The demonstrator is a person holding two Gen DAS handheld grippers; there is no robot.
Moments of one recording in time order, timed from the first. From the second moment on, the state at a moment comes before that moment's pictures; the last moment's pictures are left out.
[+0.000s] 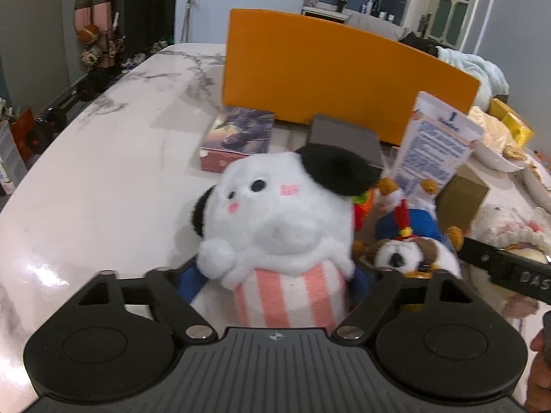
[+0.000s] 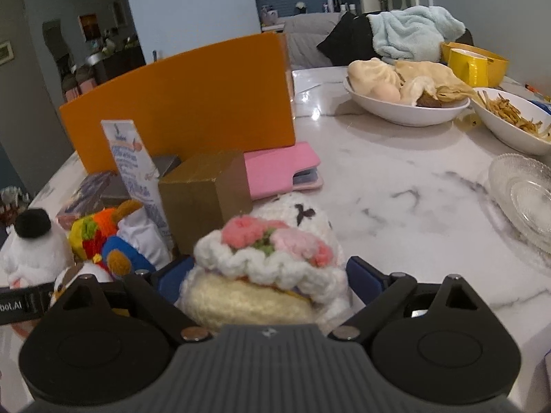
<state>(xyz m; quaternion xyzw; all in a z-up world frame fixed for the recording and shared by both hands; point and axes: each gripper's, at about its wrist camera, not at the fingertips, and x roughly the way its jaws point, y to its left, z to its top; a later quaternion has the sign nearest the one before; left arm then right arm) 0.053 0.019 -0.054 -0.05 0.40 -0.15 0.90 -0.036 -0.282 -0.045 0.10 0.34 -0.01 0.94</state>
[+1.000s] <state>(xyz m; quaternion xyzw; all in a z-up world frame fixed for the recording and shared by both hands) 0.041 0.043 -0.053 -0.07 0.40 -0.22 0.89 -0.074 -0.284 -0.033 0.09 0.32 0.02 0.94</state>
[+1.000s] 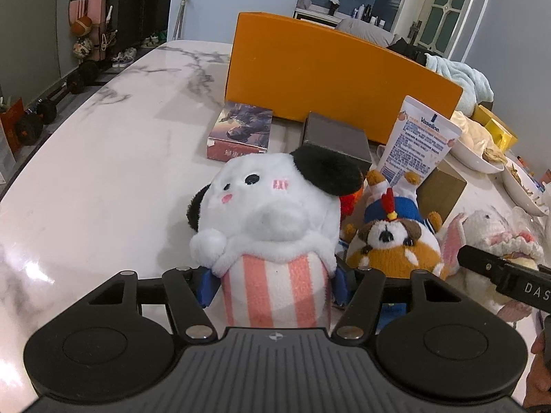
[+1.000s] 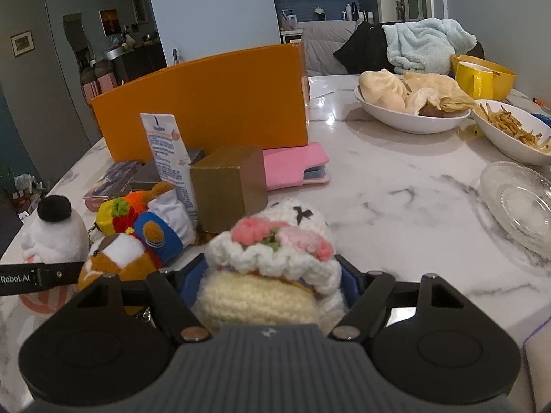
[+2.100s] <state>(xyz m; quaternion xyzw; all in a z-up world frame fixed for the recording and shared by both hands) 0.030 0.053 -0.023 -0.04 0.36 -0.32 0.87 -0.096 -0.294 0.005 0.09 0.29 0.04 0.95</state>
